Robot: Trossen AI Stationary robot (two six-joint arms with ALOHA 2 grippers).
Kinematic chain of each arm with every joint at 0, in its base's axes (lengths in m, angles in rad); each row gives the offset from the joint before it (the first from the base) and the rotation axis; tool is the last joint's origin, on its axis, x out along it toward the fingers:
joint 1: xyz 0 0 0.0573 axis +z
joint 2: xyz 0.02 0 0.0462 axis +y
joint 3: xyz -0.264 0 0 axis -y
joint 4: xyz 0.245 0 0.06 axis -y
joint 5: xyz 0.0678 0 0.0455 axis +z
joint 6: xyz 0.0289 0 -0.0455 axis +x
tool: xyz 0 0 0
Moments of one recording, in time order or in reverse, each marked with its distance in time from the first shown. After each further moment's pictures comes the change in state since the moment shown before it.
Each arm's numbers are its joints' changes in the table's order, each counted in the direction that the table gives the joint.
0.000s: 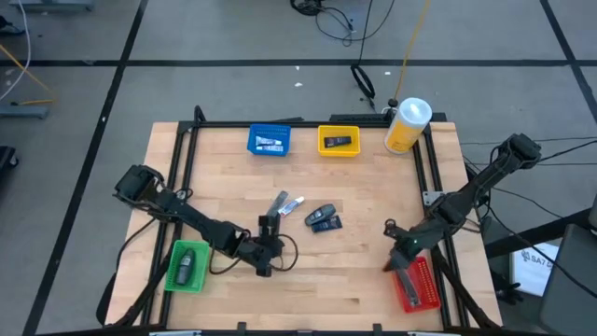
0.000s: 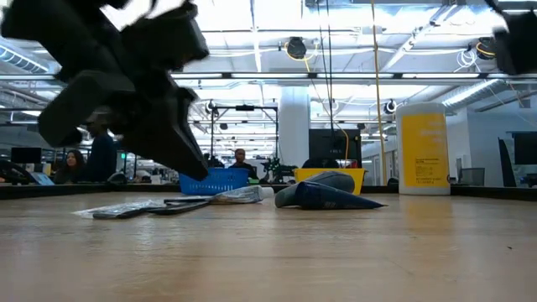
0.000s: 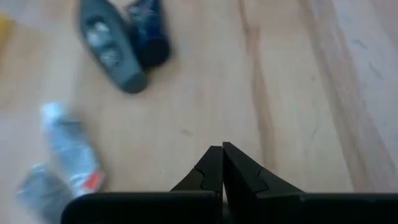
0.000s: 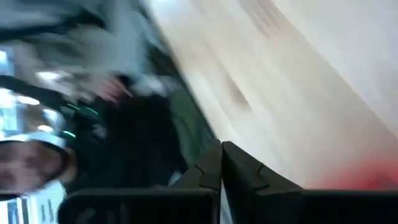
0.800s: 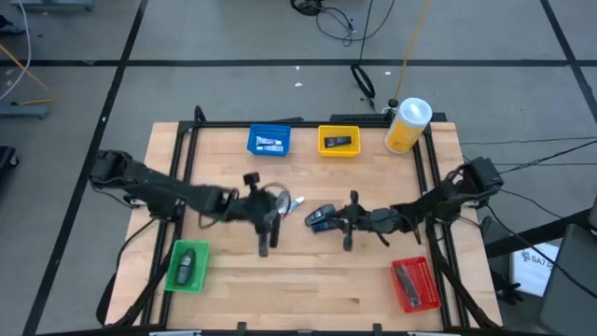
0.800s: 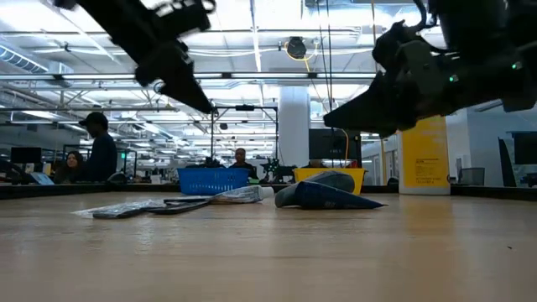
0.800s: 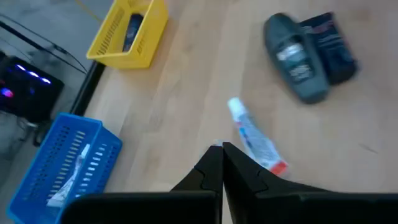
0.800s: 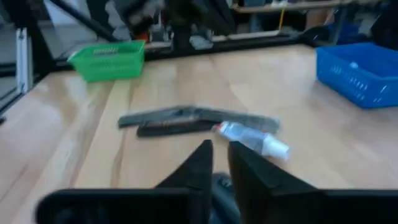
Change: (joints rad) left arm 0.262 -0.308 0.000 -0.252 0.098 0.088; right arm -0.387 0.782 0.000 1.108 -0.504 -1.405
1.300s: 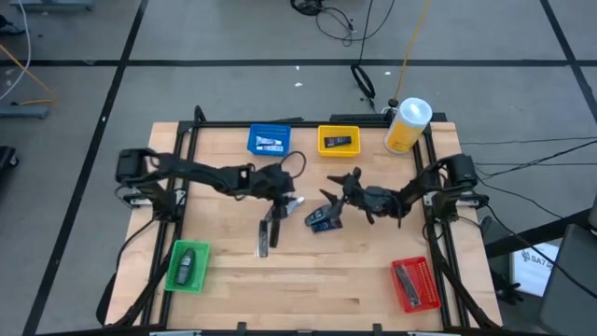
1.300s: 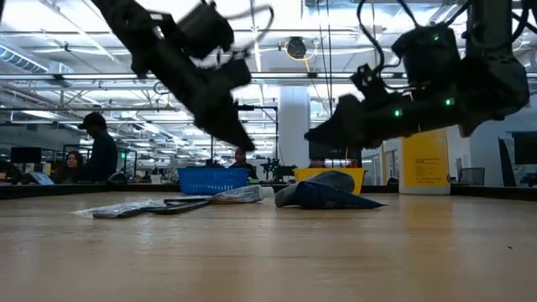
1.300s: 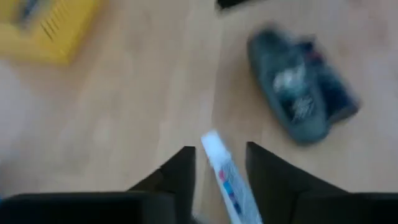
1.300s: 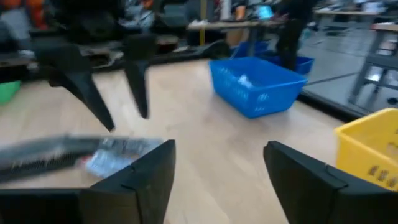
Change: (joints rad) left arm 0.311 0.225 0.000 0.328 -0.552 0.064; right arm -0.270 0.166 0.000 0.236 -0.046 -0.097
